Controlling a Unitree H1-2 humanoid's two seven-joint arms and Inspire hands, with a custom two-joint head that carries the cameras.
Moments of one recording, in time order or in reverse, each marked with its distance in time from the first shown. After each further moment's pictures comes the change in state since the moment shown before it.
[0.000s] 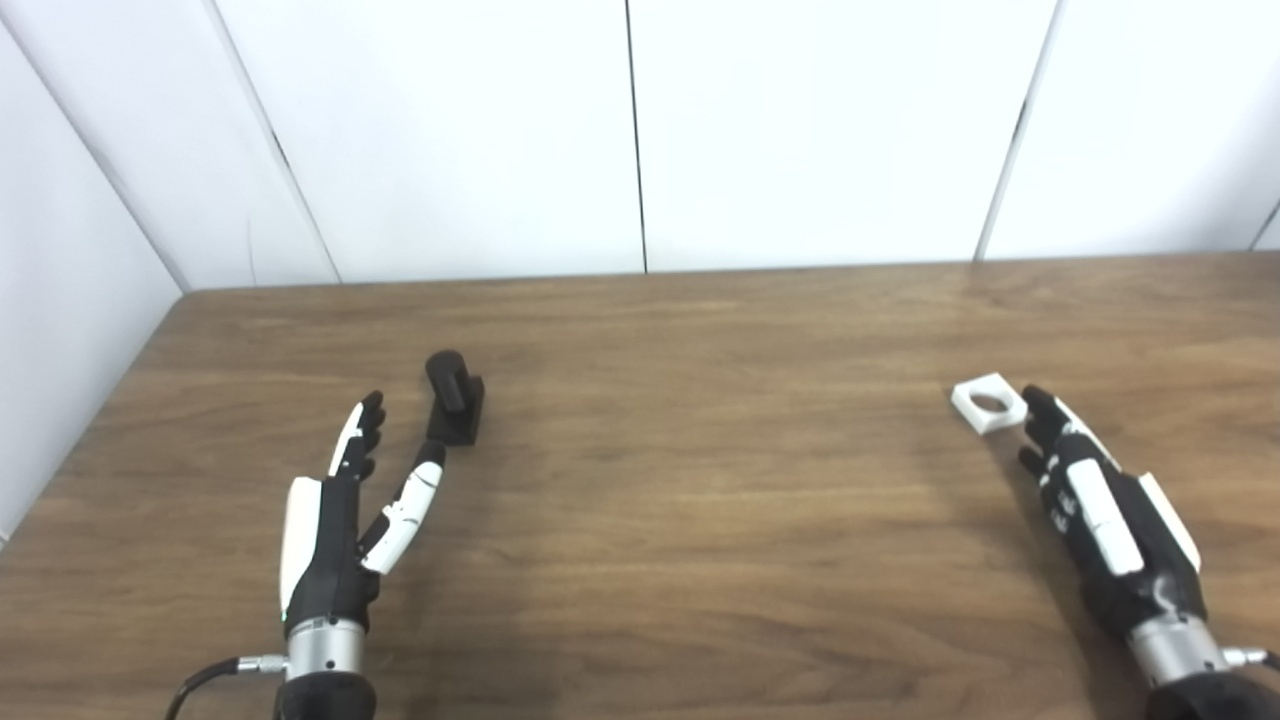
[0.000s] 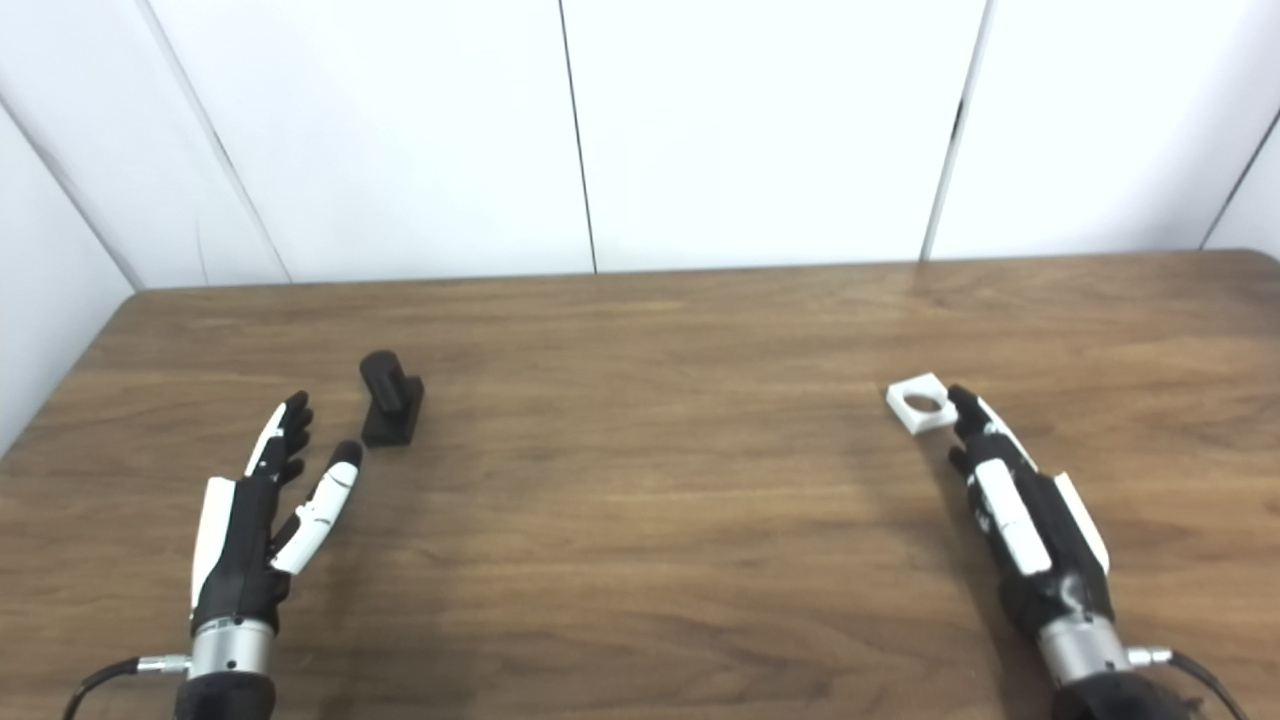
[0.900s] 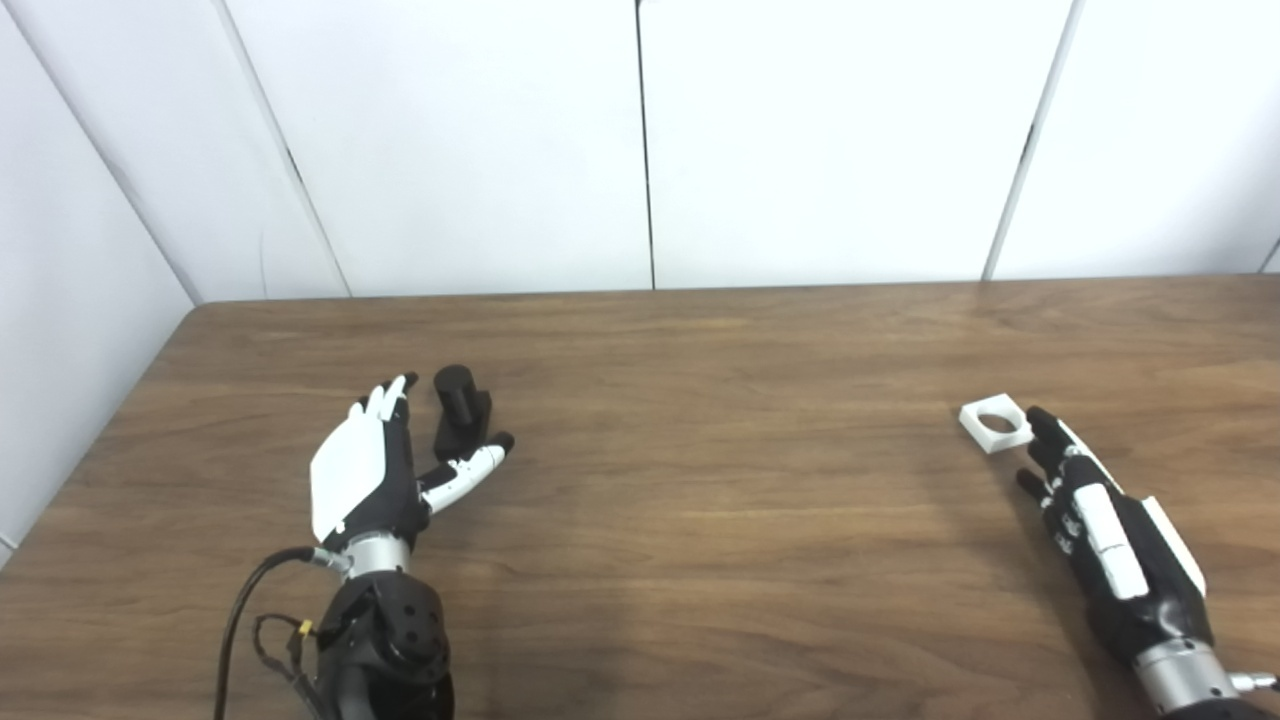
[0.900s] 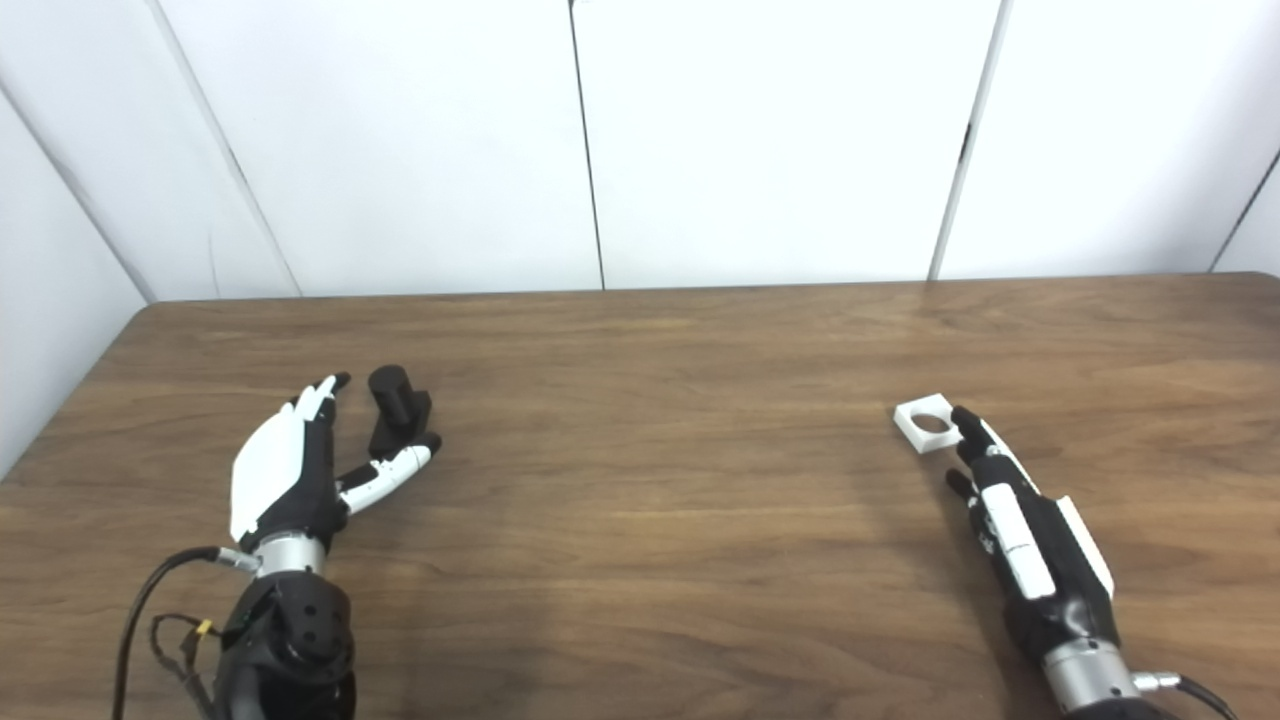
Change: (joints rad) left arm -0.207 -0.068 0.017 0.173 0.535 0.144 -0.200; right arm 0.005 0.000 0.009 -0.005 -0.026 -0.009 0.007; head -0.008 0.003
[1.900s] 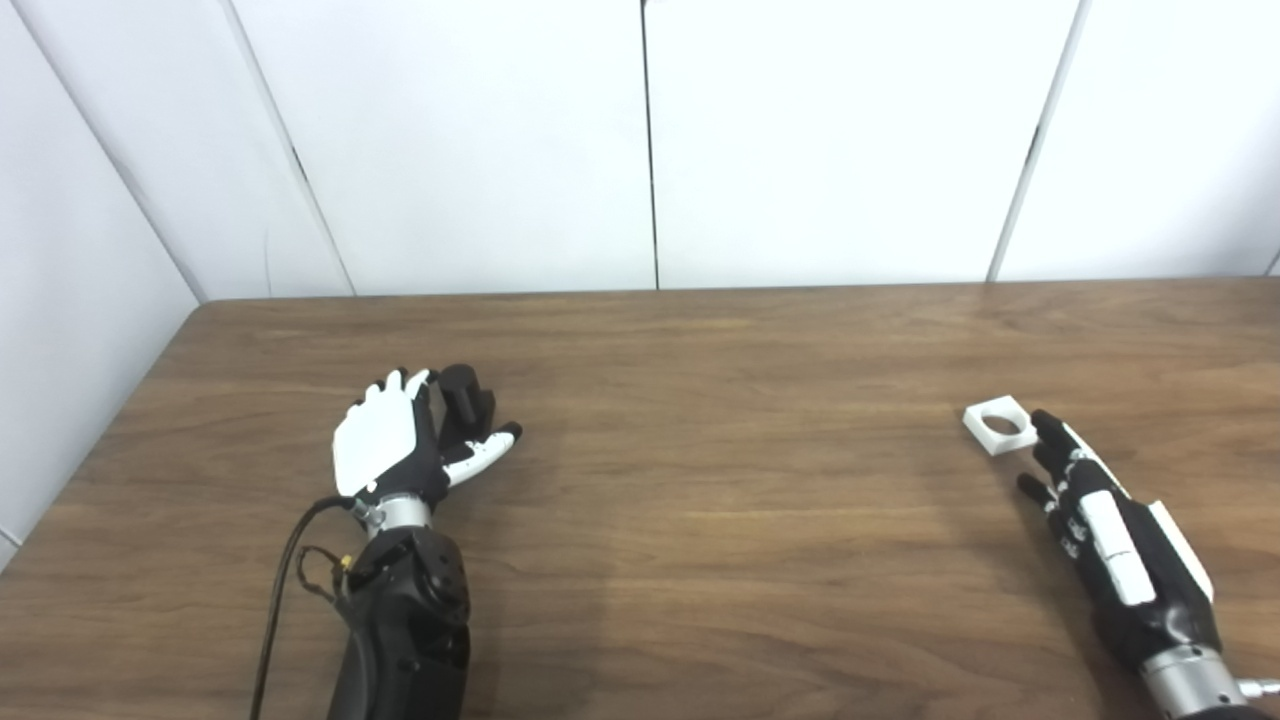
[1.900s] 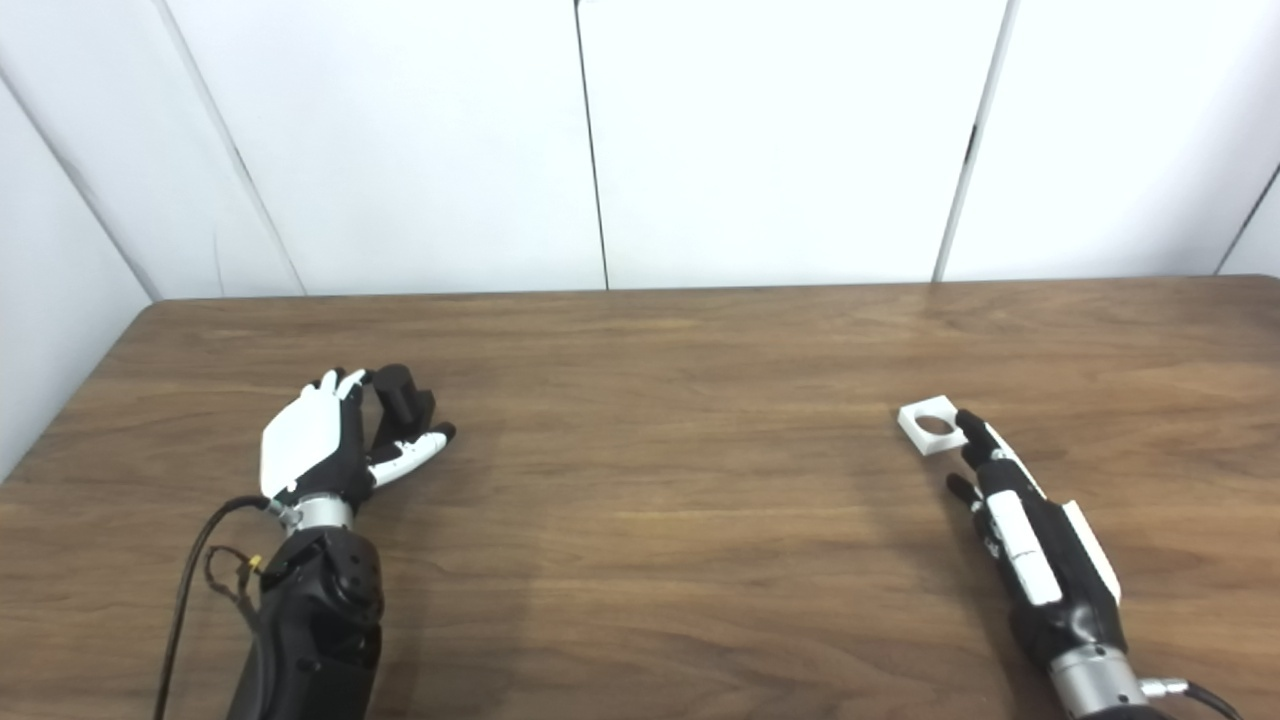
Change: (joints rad) left arm -0.144 0.069 -0.056 0.291 0.075 0.000 0.089; right arm 0.010 -0.004 -0.007 -0.003 0.003 -0.010 0.009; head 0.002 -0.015
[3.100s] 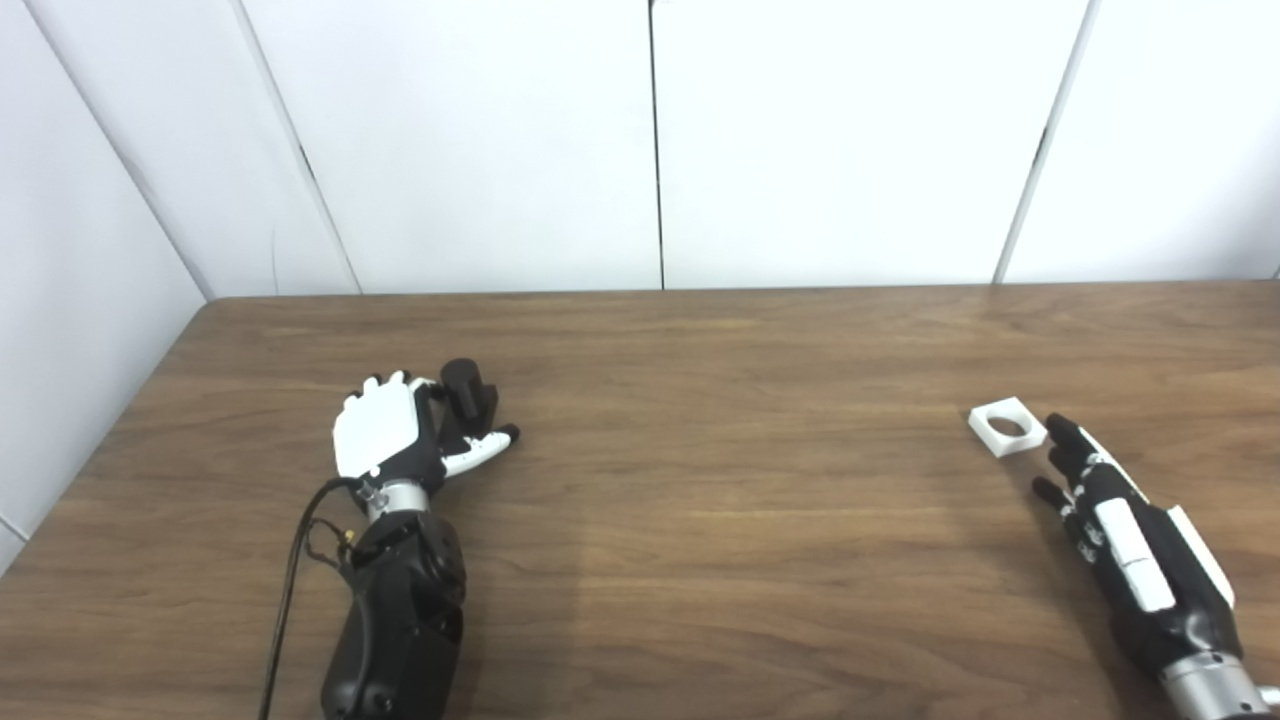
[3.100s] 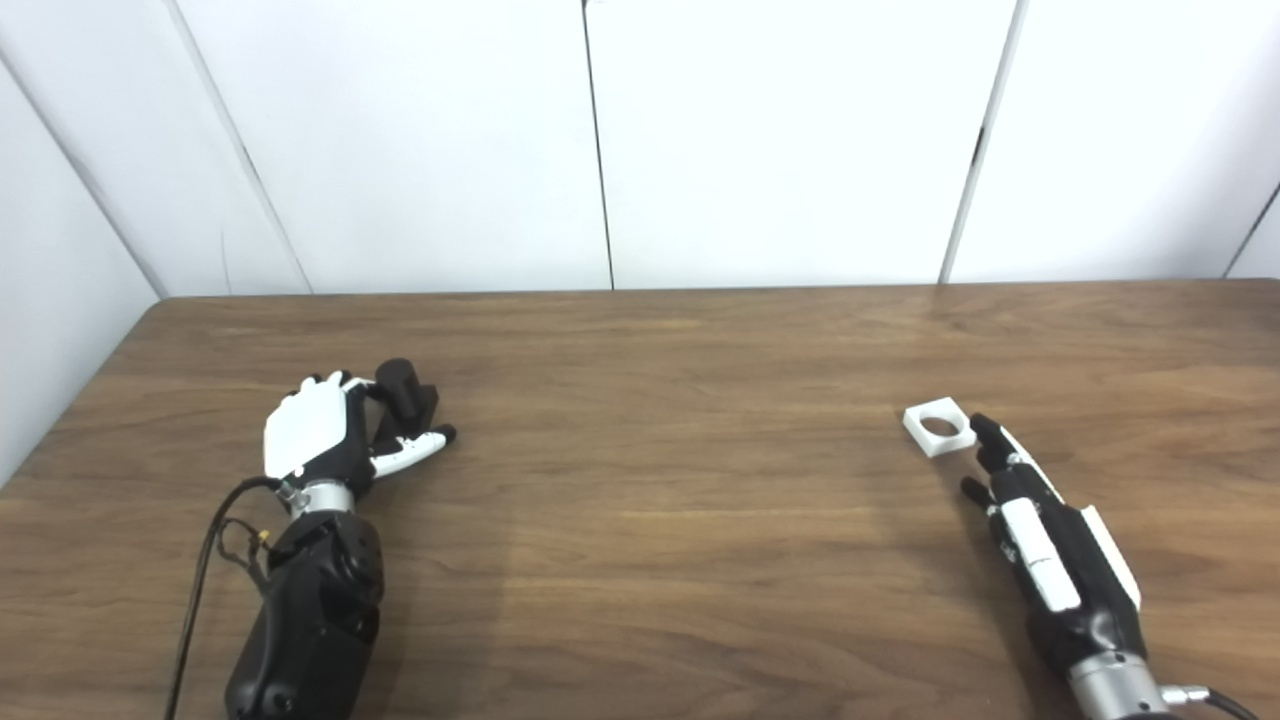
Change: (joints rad) left arm -0.059 0.050 -0.025 0.171 -0.028 -0.017 0.097; right arm 0.012 -0.025 -0.011 0.003 0.022 -0.011 0.011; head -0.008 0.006
